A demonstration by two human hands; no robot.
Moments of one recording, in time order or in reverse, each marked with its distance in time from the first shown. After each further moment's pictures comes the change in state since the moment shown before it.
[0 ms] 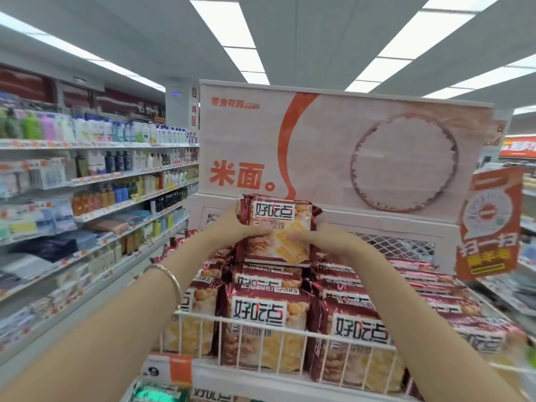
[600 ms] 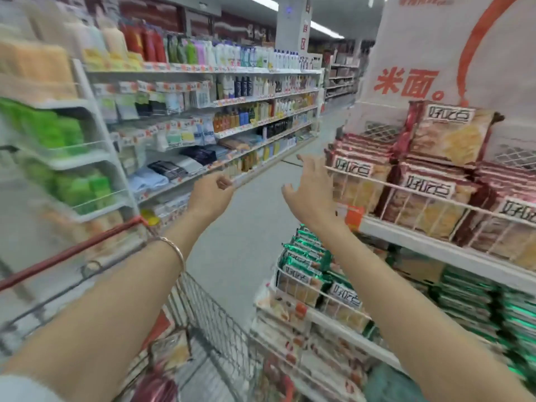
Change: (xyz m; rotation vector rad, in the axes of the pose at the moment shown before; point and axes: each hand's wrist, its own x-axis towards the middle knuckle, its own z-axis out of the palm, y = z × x) left_hand -0.325 -0.167 -0.187 0.364 0.659 -0.344; right_hand -0.177 -0.105 0.322 -0.203 0.192 -0.617
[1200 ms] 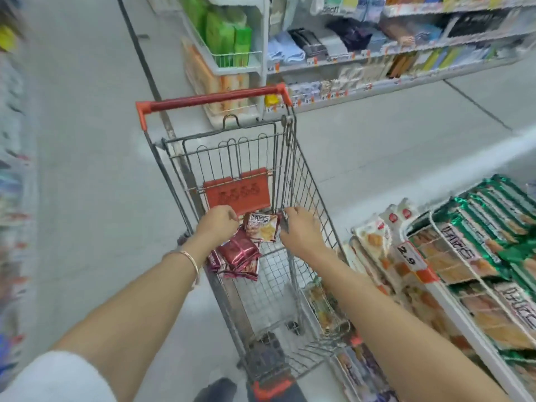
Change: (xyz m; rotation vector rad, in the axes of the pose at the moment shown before) left_hand -0.204 -0.327 -0.029 0.211 -0.157 -0.773; right_hand -0.203 -0.042 0.321 -0.162 -0.954 -0.278
